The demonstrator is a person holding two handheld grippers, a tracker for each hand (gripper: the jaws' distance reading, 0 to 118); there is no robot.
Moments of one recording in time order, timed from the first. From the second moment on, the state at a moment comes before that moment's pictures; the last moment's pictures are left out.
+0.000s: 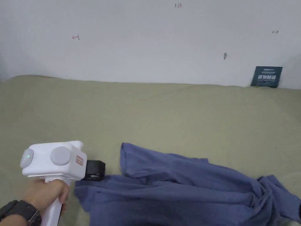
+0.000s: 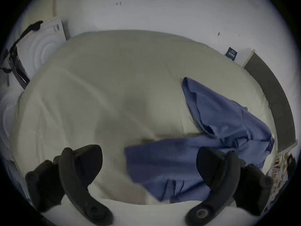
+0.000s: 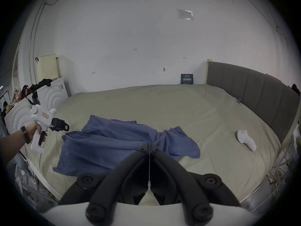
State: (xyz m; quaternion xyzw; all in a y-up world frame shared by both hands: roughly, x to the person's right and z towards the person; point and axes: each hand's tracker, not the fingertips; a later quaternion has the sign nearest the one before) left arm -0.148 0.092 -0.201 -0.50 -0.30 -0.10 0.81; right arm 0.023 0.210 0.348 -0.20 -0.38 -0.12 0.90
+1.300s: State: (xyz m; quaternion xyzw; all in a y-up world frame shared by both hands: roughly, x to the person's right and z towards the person) left arm -0.169 0.091 -0.153 -0.42 -0.37 -0.06 0.82; right arm 0.185 0.142 0.245 -0.34 -0.36 -0.23 0.84
